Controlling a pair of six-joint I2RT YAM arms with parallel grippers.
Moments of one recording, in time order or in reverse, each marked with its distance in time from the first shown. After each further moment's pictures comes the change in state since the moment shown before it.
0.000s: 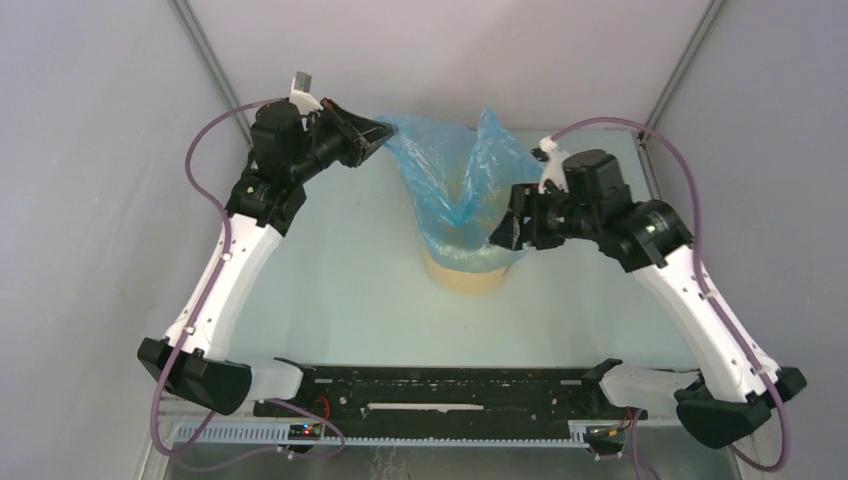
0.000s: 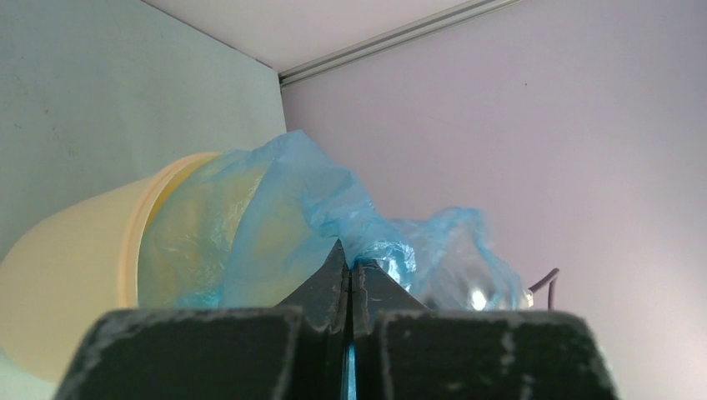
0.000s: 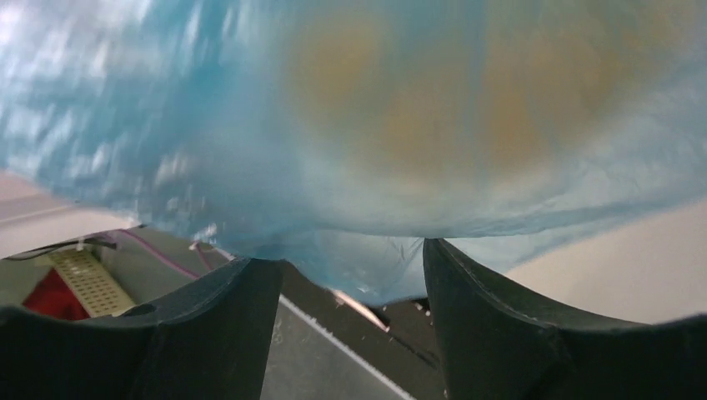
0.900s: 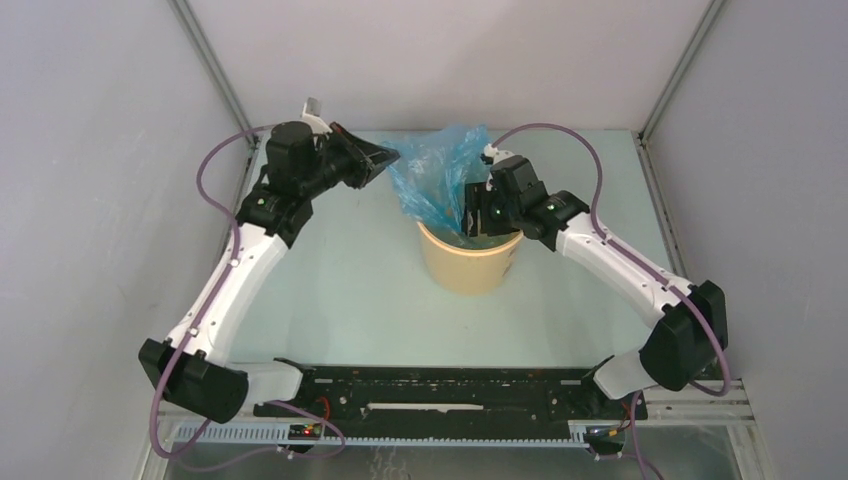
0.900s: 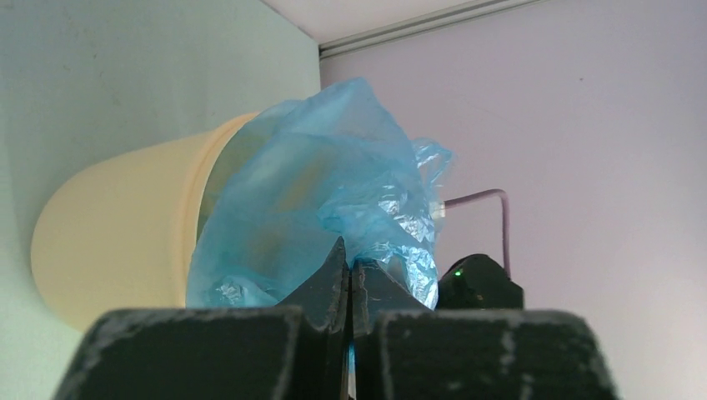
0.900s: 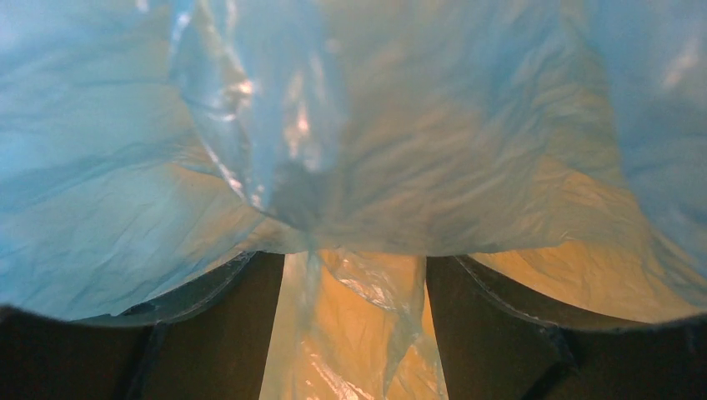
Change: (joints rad) left arm -0.007 -0.046 -0.149 0.002 -0.013 -0.009; right arm 0.100 0.332 -0.219 0.480 0.298 -0.039
